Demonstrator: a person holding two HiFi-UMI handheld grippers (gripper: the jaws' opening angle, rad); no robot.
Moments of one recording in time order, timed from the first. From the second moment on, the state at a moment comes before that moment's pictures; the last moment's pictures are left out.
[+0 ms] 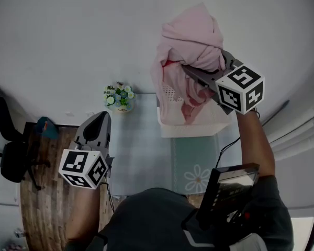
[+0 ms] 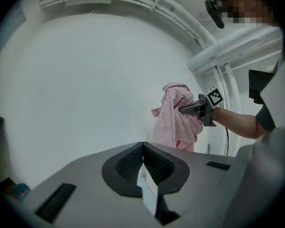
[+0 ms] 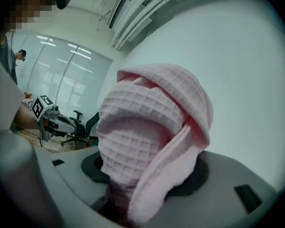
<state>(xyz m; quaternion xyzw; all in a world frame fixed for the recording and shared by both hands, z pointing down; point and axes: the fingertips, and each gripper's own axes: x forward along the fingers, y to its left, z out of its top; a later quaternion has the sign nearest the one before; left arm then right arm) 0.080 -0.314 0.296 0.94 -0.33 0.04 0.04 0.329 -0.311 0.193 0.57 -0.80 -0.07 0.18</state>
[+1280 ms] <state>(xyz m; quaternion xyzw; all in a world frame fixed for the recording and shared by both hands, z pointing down) -0.120 -0.291 0.220 0.85 -0.53 -0.03 -0.01 0.053 -0.335 0.124 0.38 -0.92 -0.12 0.05</state>
